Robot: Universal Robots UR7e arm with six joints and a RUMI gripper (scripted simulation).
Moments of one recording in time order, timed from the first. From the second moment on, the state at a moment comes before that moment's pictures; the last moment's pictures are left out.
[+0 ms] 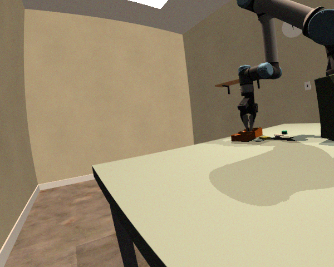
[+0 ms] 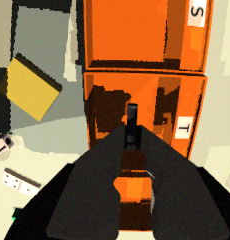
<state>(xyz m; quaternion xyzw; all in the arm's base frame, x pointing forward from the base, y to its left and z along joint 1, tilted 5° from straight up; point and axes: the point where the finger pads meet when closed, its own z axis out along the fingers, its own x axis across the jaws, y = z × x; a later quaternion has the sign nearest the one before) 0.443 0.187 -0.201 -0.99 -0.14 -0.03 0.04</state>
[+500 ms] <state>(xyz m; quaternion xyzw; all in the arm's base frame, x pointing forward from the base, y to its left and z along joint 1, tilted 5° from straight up) 0.444 0.188 -0.213 -0.99 -0.14 -0.03 0.04</state>
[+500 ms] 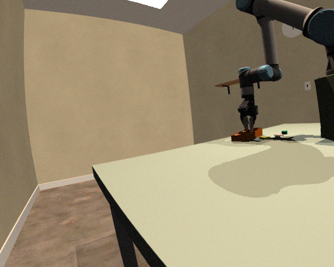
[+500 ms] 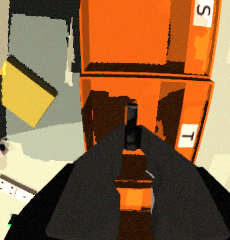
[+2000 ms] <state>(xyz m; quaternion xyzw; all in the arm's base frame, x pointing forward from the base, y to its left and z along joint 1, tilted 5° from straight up) 0.443 0.186 -0.193 -0.99 -0.14 -0.03 0.04</state>
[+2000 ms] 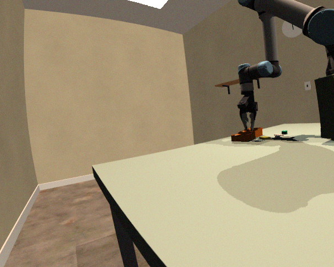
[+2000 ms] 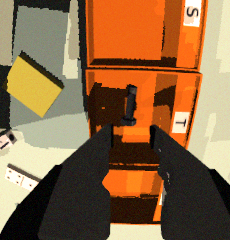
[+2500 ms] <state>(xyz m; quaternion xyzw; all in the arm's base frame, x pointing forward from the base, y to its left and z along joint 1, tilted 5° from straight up) 0.442 0.184 -0.165 -0.99 -0.14 -0.03 0.04</state>
